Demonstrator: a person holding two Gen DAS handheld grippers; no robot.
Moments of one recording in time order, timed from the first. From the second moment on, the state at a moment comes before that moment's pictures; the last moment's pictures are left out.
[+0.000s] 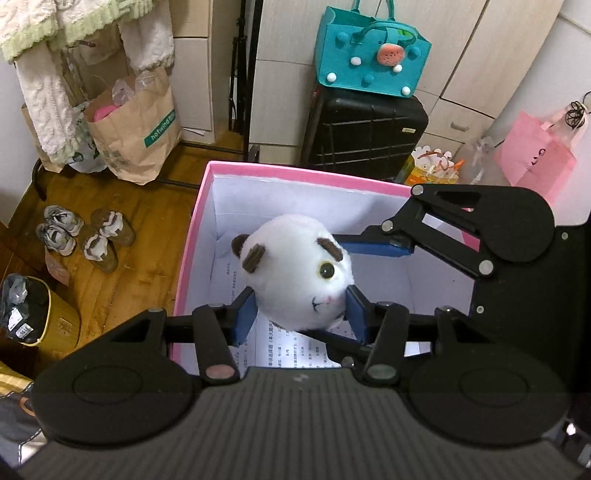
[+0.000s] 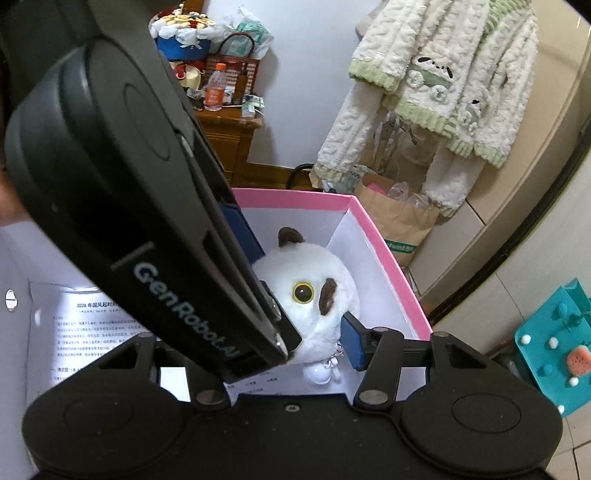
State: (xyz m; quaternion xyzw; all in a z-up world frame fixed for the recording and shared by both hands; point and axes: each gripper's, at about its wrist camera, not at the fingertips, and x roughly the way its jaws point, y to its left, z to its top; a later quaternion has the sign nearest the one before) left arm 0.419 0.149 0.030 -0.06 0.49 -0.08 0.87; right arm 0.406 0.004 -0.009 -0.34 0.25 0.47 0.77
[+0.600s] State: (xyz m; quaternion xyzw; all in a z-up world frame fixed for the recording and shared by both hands) left arm 0.390 0.121 0.030 0.04 0.46 -0.09 0.88; right arm 0.393 -0.010 -0.012 -0.40 0.21 0.50 0.74
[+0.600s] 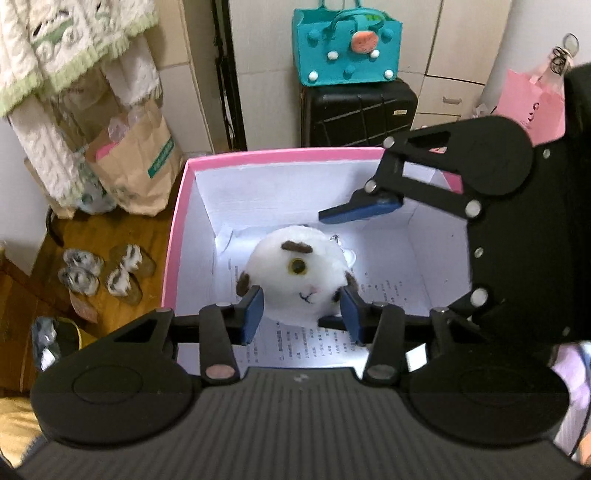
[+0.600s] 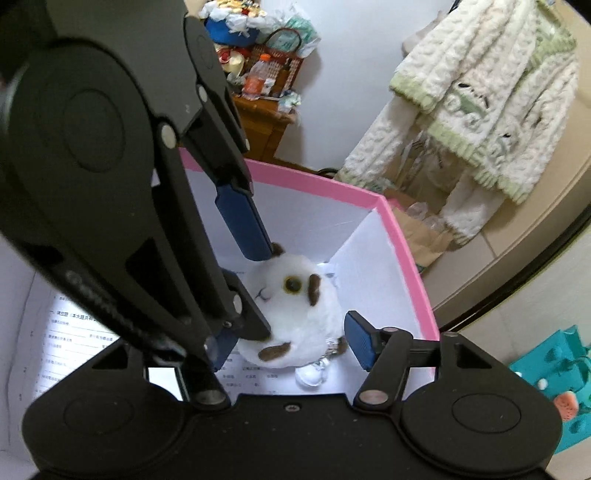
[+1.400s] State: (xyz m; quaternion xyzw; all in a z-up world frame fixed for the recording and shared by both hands) left arm 0.283 0.101 0.094 0.08 0.43 -0.11 0.89; right arm 0.314 -0.113 0.047 -0.11 0.36 0.41 0.83
